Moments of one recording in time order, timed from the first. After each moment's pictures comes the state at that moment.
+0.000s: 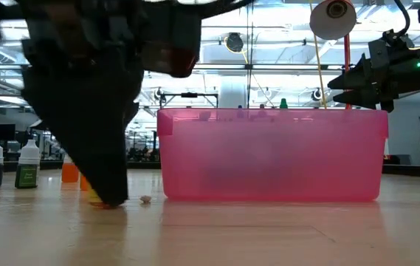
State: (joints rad) left arm -0.53 2.08 1.44 -0.61 -0.12 -0.82; right arm 0.07 0.19 0.02 0.09 0.70 0.31
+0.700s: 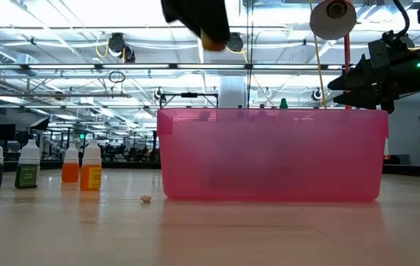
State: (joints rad) left arm -0.41 2.07 1.88 -0.99 -0.28 -0.44; right arm 0.07 0.19 0.02 0.08 0.70 0.33
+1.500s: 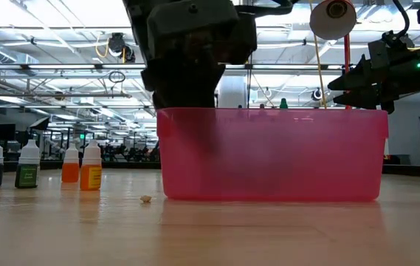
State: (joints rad) left arm -0.34 2.07 1.51 -0.60 -0.13 -0.52; right arm 0.07 0.19 0.02 0.07 0.70 0.33
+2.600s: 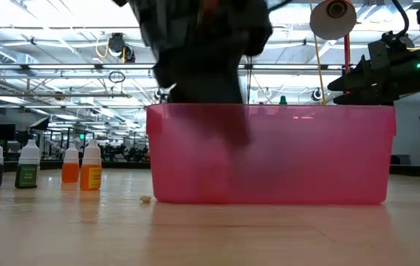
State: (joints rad) left arm -0.34 2.08 1.51 -0.45 -0.03 -0.48; right arm 0.07 0.20 0.02 0.07 0.70 0.33
